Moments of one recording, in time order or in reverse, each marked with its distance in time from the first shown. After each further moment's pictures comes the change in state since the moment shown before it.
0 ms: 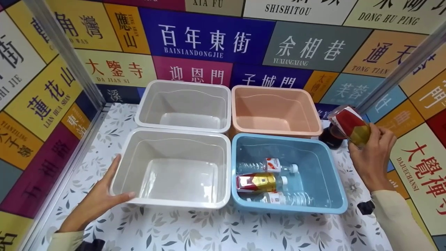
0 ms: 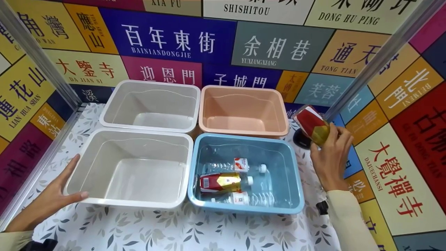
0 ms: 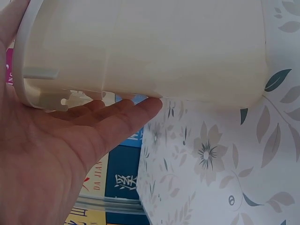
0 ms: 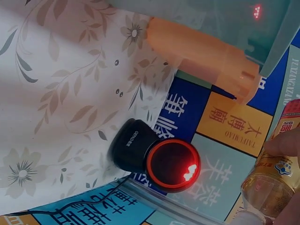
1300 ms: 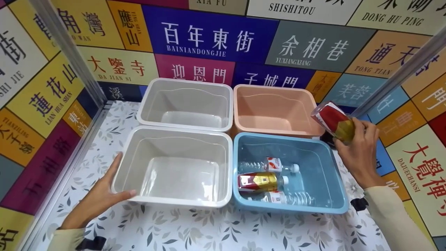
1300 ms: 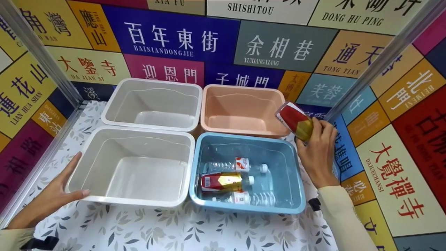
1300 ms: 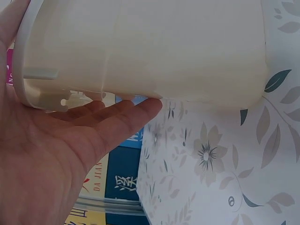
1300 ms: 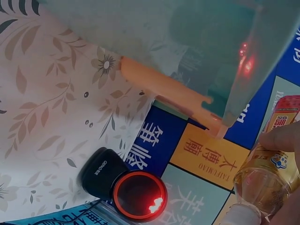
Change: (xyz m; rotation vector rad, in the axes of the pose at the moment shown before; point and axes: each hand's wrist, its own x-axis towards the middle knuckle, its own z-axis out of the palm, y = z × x) left_hand -0.002 0.001 0.000 0.030 0.009 -0.005; right_hand 0.004 -0.046 0.010 0.055 -0.109 -0.044
